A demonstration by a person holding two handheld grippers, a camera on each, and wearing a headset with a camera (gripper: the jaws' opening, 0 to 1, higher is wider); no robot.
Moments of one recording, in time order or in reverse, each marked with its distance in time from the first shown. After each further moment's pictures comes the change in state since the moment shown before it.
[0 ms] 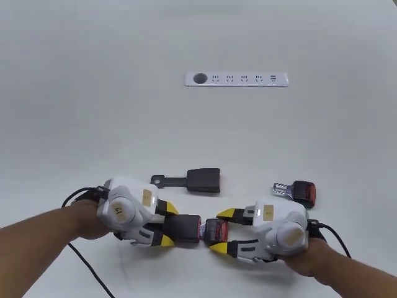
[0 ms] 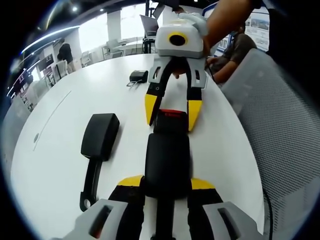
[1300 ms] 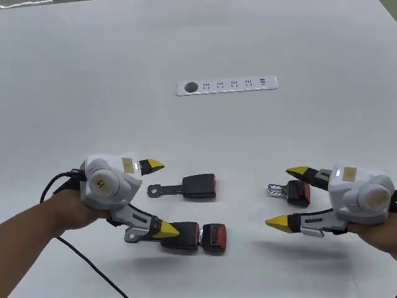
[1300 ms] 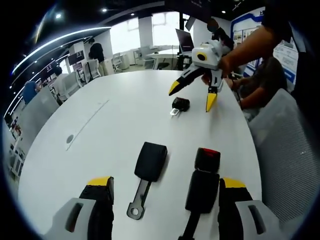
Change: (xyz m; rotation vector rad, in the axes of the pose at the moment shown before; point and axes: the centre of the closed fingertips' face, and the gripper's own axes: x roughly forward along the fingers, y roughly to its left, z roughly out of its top) left arm -0.053 0.065 0.055 -0.141 -0.094 0.215; right arm -0.133 -0.097 -0.034 0.150 -0.036 -0.262
